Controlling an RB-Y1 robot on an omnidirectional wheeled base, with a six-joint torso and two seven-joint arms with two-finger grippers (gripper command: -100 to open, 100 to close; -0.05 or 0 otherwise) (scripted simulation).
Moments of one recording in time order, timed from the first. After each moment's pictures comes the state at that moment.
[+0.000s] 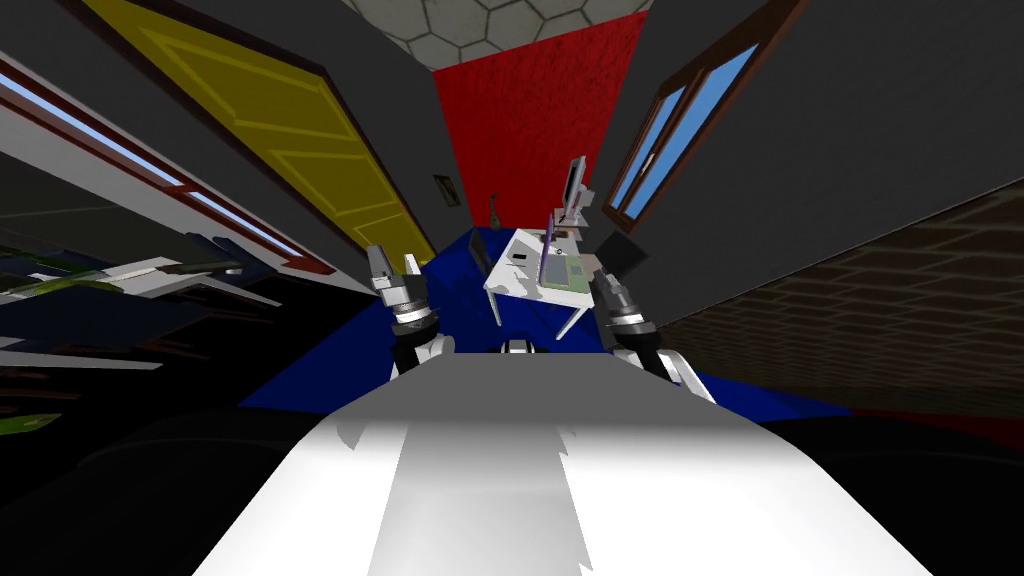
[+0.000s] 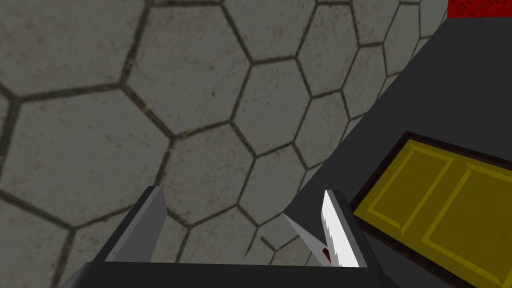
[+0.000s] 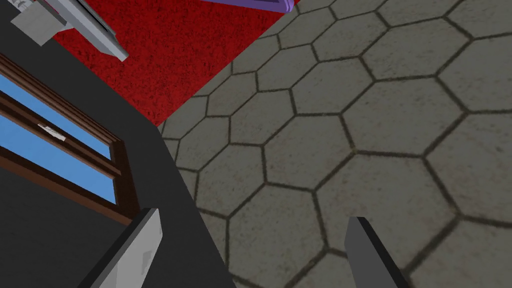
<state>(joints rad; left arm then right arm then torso) 0.50 -0.01 0.01 -2.35 0.08 -0.58 -0.17 0.58 -0.33 -0.13 -2.21 0.27 -0.38 0.29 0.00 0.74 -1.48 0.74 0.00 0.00</state>
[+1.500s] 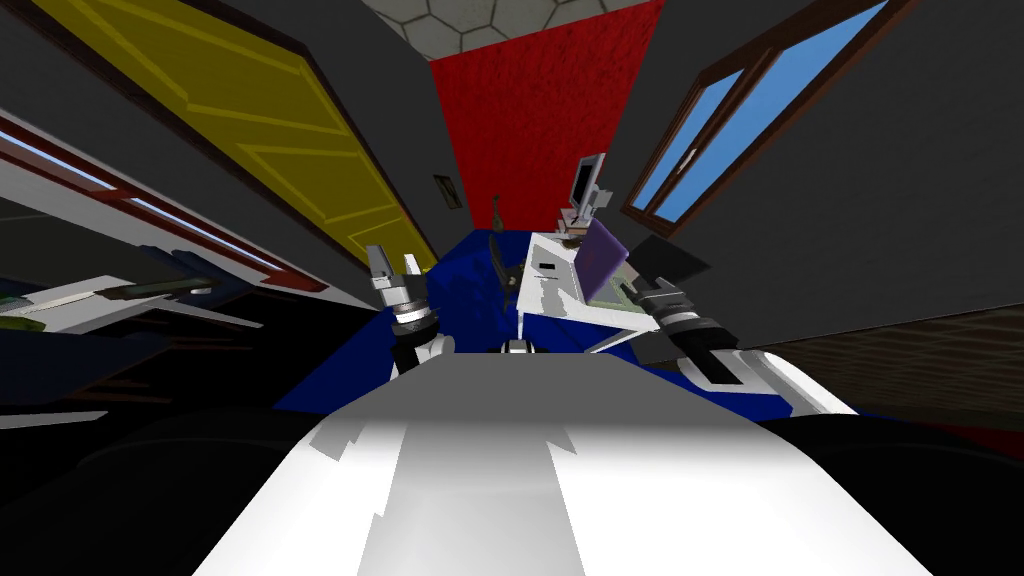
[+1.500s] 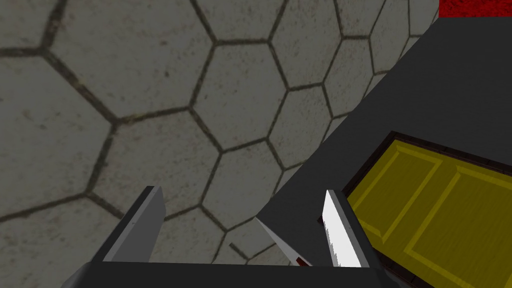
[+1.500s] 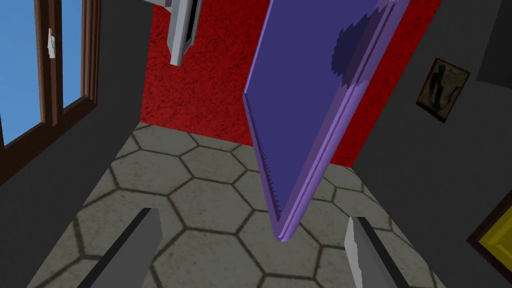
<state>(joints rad) 0.50 -0.01 0.01 -2.35 0.08 -0.58 -0.17 0.69 -0.70 -0.39 -2.09 0.51 -0.12 0.49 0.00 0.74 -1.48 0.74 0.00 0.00</state>
